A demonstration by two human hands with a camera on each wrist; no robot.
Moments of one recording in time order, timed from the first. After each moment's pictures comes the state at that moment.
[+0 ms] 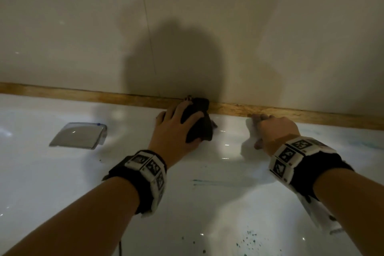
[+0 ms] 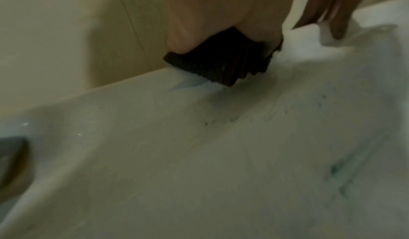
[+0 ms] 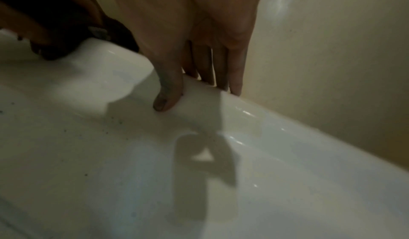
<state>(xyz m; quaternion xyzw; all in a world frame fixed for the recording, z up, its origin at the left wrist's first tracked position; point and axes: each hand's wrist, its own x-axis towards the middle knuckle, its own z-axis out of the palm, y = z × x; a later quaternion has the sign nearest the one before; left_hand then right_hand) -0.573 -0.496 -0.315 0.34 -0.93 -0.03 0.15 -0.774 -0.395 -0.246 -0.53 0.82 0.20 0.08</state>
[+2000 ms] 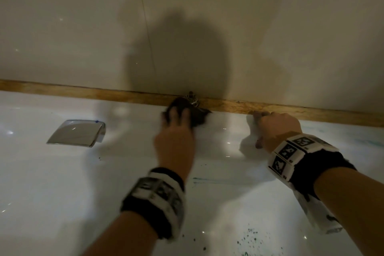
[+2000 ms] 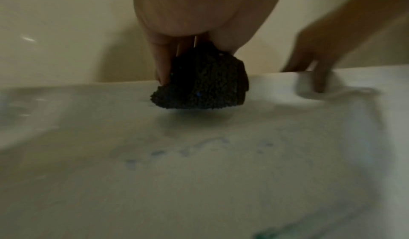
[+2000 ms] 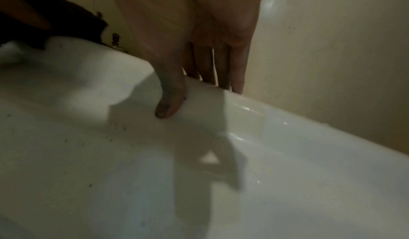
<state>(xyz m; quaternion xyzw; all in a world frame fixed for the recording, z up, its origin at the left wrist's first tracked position) -0.595 -0.460 -0.303 0.56 -0.81 -0.04 0.15 -0.778 -0.398 -0.252 -0.53 0.82 0.21 0.06</state>
